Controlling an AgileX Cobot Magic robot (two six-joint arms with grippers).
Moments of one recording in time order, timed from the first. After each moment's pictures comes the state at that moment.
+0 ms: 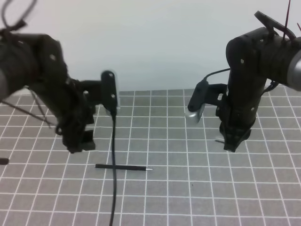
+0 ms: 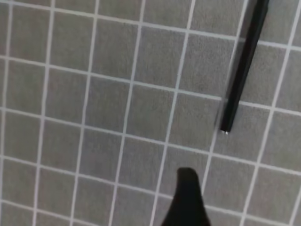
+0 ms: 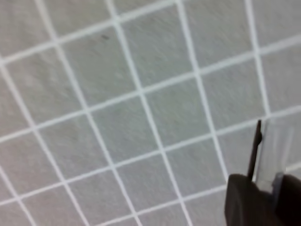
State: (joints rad) left arm -0.28 1.73 -1.43 -0.16 0.97 1.16; right arm 0.49 2.04 -1.70 -0.03 1.21 -0.72
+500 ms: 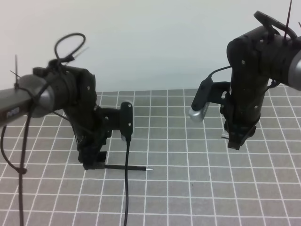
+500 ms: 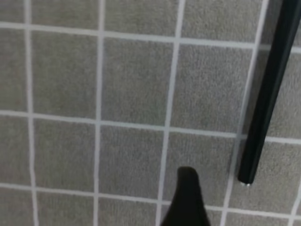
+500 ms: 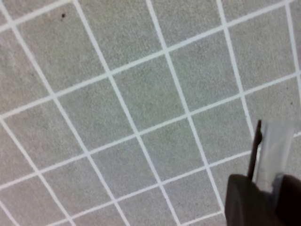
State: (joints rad) left arm -0.34 1.92 -1.43 -0.05 0.90 1.18; right arm 0.49 2.04 -1.70 -0.12 1.21 -0.66
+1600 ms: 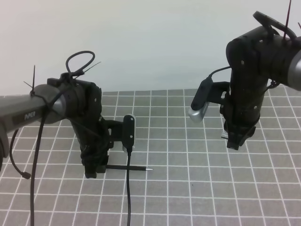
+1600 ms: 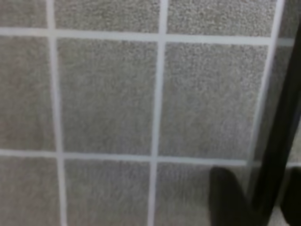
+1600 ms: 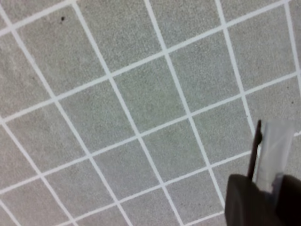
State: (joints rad) left arm -0.34 2.04 -1.43 -0.04 0.88 1.21; right arm 0.49 2.04 -1.70 -0.13 1.21 -0.63
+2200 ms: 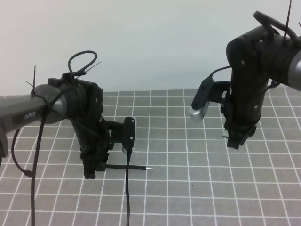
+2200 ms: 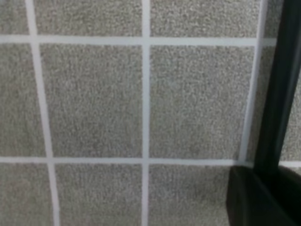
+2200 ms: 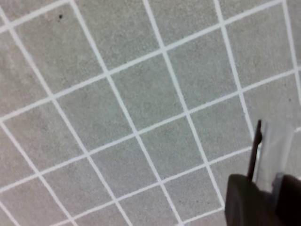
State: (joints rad) left arm -0.34 2.02 -1.43 0.02 0.91 1.17; right arm 0.49 2.02 -1.70 -0.15 1.21 -0.61
